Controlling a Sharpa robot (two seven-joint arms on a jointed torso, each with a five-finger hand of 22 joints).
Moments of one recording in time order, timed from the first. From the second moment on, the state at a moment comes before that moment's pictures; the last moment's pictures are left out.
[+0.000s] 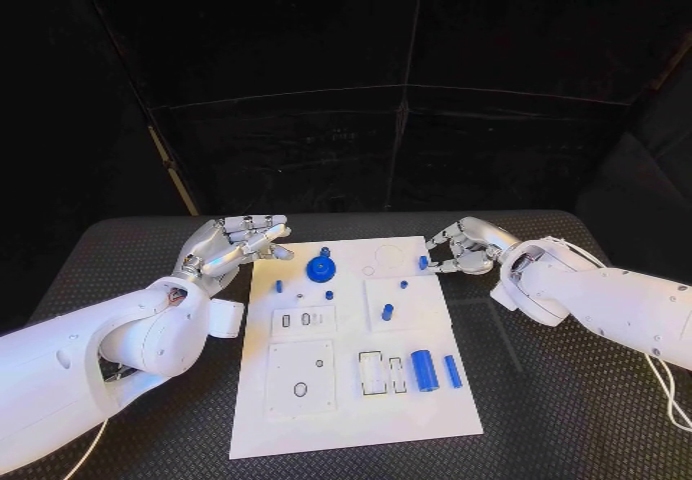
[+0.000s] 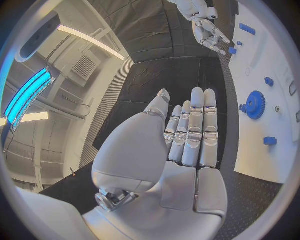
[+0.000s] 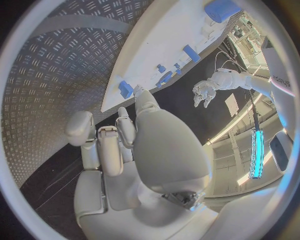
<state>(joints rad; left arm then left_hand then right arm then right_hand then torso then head) 1.07 -0.92 0.09 1.63 -0.07 -0.32 0.46 1.47 0.00 -0.03 0.11 0.13 0.95 0.19 0.11 0.07 1.07 0.14 0.09 0.07 1.20 0.08 0.29 0.31 0.17 1.01 0.18 0.43 0.20 1.09 -0.91 0.07 1.33 -1.17 -0.35 0.09 1.48 -0.07 -0.08 0.16 0.35 0.90 0.16 0.07 0.07 1.34 0.07 1.28 1.23 1.47 0.00 1.50 1.31 0.10 1.24 0.11 1.33 1.03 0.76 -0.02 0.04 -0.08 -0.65</state>
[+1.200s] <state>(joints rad) 1.07 -0.92 0.09 1.62 -0.07 -0.31 0.45 1.47 0.00 -0.02 0.11 0.13 0.95 0.19 0.11 0.07 1.07 0.14 0.09 0.07 1.20 0.08 0.29 0.31 0.17 1.01 0.18 0.43 0.20 1.08 -0.85 0.07 1.27 -1.19 -0.33 0.10 1.53 -0.02 -0.05 0.12 0.28 0.99 0.15 0.11 0.08 1.35 0.06 1.29 1.26 1.47 0.00 1.50 1.31 0.10 1.26 0.10 1.34 1.07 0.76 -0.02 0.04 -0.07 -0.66</state>
